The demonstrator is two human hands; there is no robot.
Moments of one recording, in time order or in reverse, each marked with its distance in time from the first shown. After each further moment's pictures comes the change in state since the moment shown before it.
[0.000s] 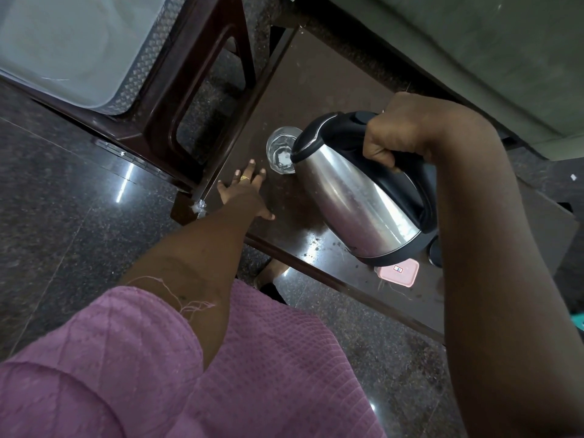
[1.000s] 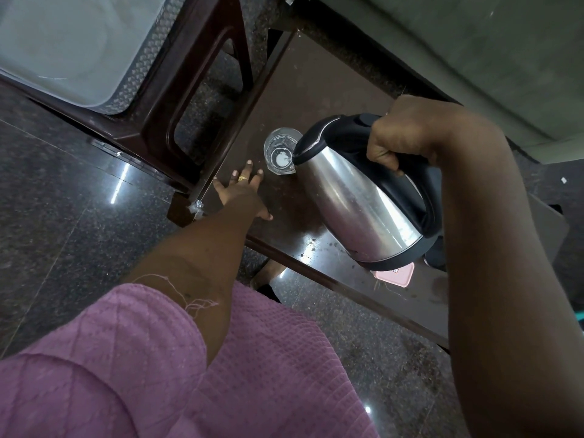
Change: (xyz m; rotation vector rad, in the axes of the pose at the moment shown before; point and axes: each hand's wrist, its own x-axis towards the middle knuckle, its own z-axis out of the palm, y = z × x) left_hand 0.001 0.004 0.003 0.030 0.027 -0.026; right_hand -0.011 0.002 -0.005 -0.009 -0.022 0.000
